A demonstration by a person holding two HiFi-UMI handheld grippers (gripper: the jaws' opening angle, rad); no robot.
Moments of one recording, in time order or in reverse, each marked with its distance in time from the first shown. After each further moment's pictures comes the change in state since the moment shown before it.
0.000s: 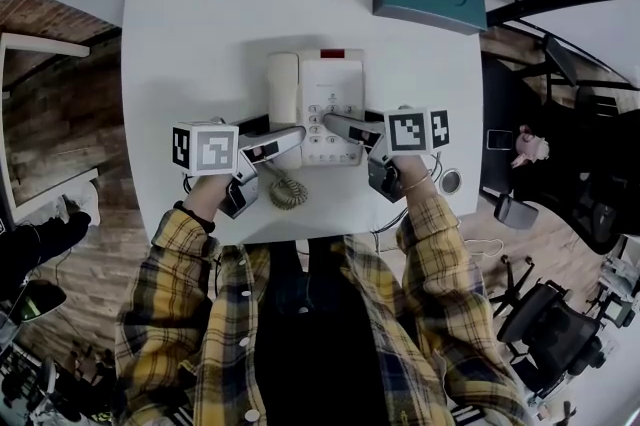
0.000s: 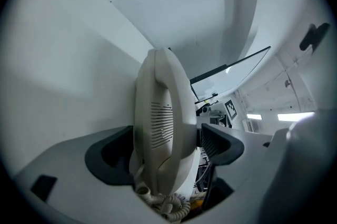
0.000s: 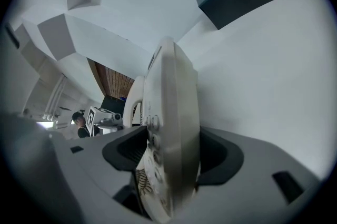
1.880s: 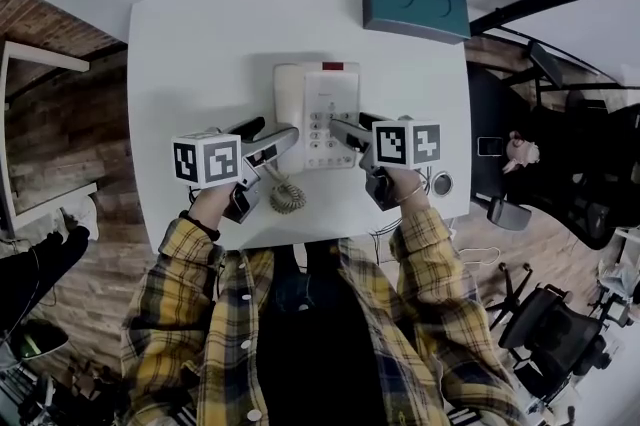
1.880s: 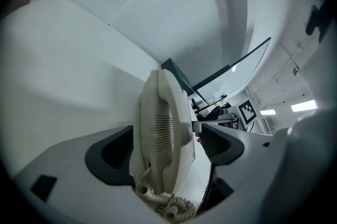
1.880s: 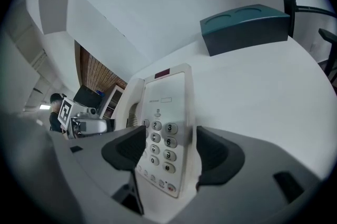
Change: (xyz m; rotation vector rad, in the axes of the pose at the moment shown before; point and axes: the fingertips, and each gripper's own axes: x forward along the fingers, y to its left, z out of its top) left arm -0.017 0.001 0.013 0.087 -0.087 0.132; right arm -0.028 -0.008 0.009 -0.120 -0.064 -0.306
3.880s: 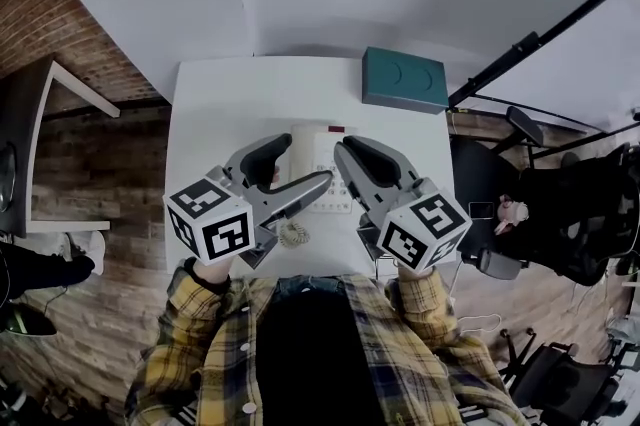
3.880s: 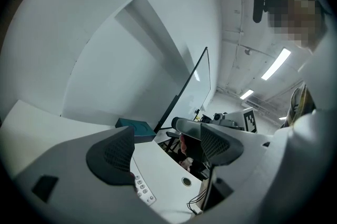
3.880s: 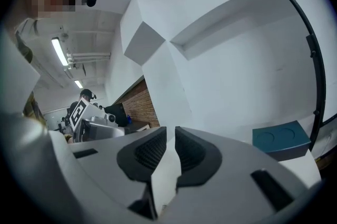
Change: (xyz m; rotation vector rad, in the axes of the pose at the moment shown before) left arm -0.110 -0.212 0.089 0.473 -0.366 -0.159; right arm -0.174 0.199 0.096 -0.498 -0.643 0.229
